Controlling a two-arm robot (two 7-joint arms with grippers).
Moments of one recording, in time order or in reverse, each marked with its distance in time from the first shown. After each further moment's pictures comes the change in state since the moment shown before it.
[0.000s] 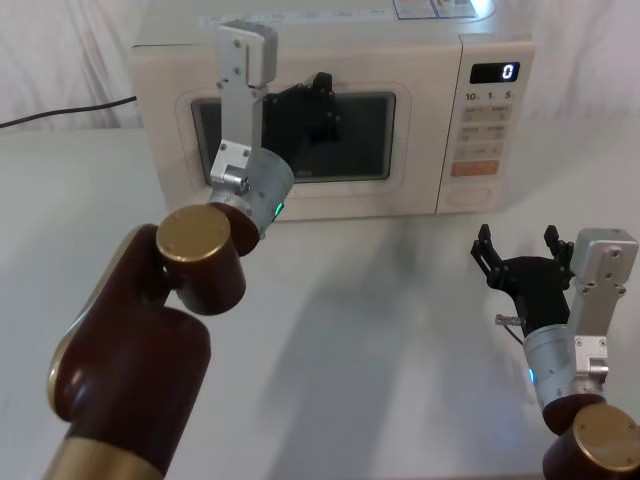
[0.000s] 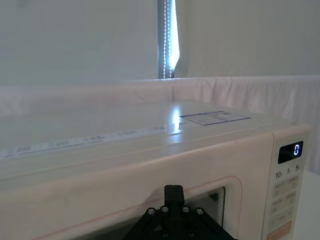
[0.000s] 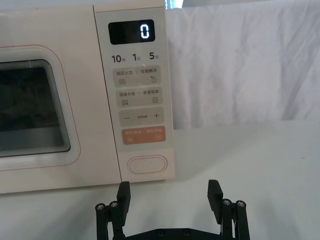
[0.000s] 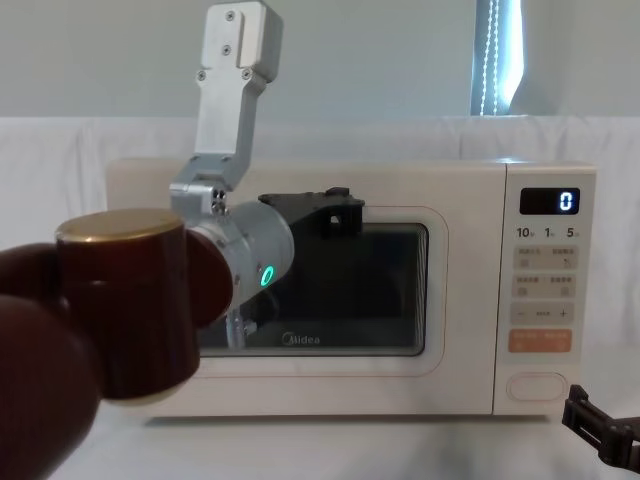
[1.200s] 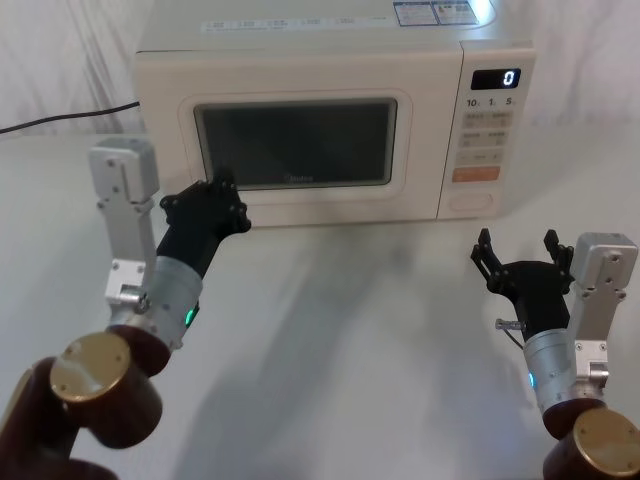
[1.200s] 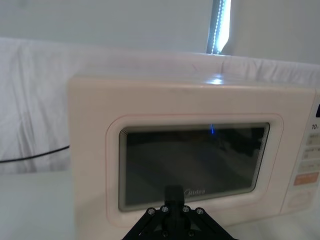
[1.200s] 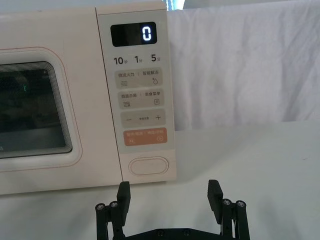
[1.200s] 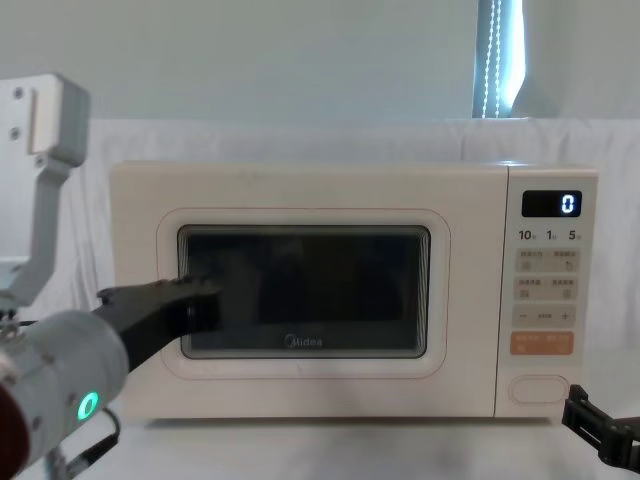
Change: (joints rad) left arm 0.360 0.106 -0.123 -0.342 -0.063 0.043 0.048; right arm 0.000 0.000 0.000 0.000 0.000 0.000 0.000
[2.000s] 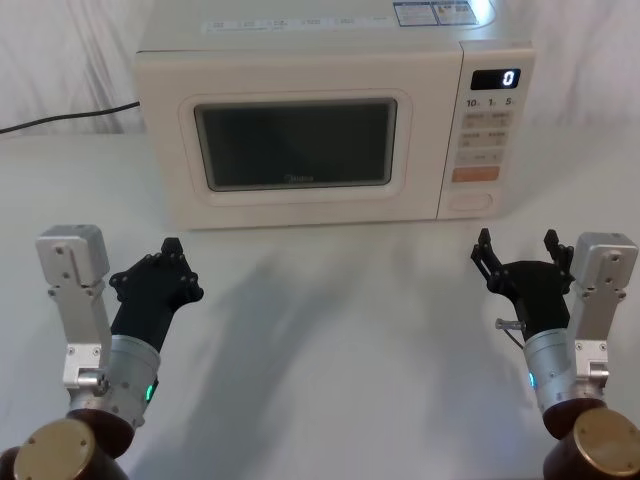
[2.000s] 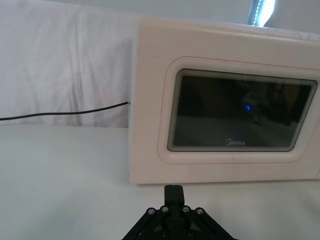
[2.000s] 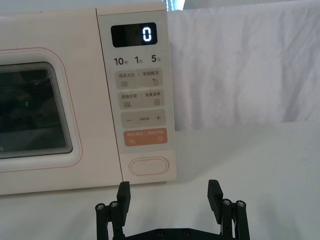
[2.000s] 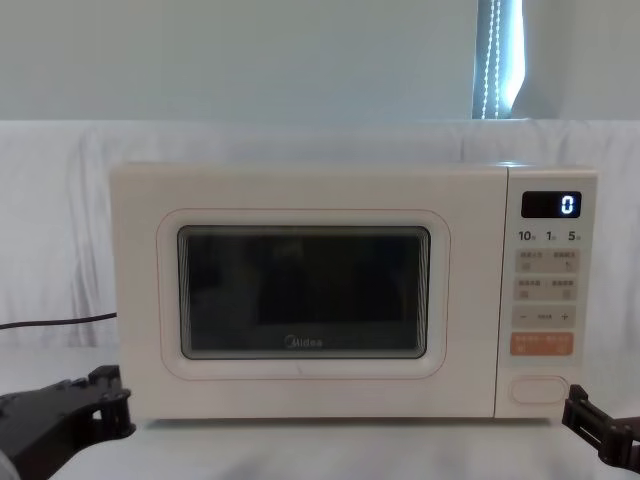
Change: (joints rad) left arm 0.173 0.006 -0.078 -0.052 0.001 -0.046 0.052; right arm 0.000 0.000 0.000 0.000 0.000 0.000 0.000
